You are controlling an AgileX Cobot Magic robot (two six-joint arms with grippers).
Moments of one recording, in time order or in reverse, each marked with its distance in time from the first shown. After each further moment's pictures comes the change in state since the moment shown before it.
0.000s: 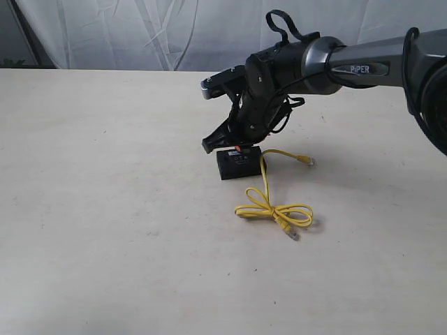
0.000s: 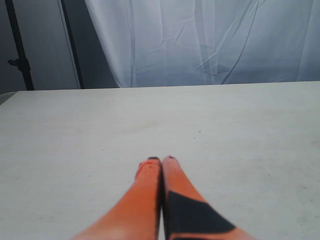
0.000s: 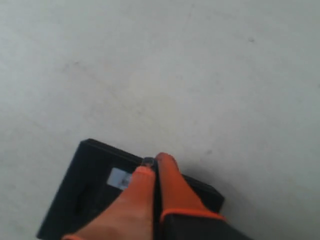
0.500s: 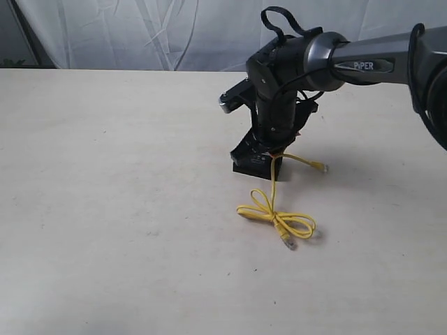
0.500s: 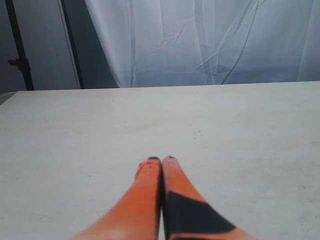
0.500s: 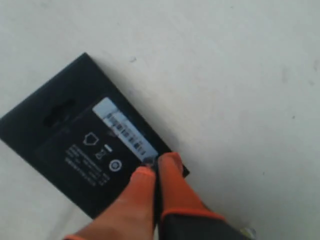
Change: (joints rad) left arm 0.000 0.000 0.000 0.000 0.000 0.000; right arm 0.000 -0.018 -0.003 -0.222 0.235 0.077
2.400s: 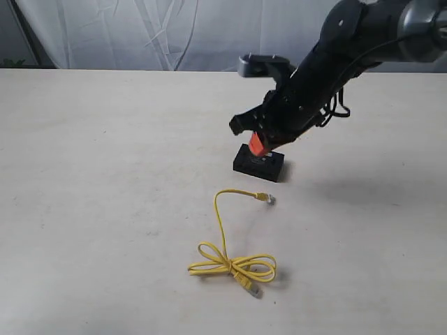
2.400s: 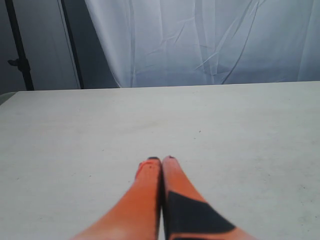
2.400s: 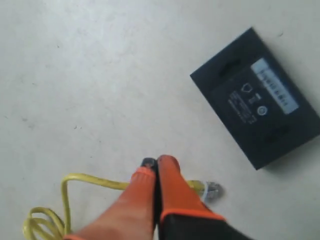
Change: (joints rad) left arm 0.000 0.000 0.000 0.000 0.000 0.000; right arm -0.161 -0.242 0.202 0.821 0.001 -0.518
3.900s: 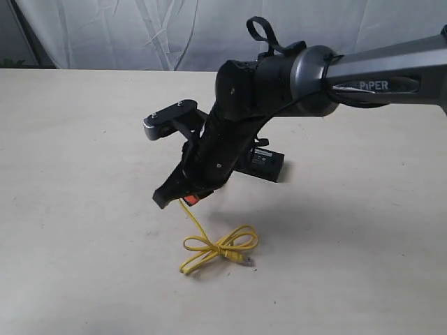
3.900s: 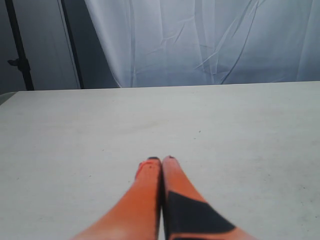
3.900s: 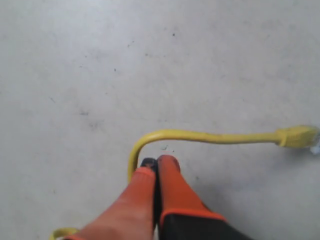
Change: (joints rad) left arm 0.000 0.000 0.000 0.000 0.000 0.000; right arm 0.342 0.084 -0.010 -0.170 -0.179 0.079
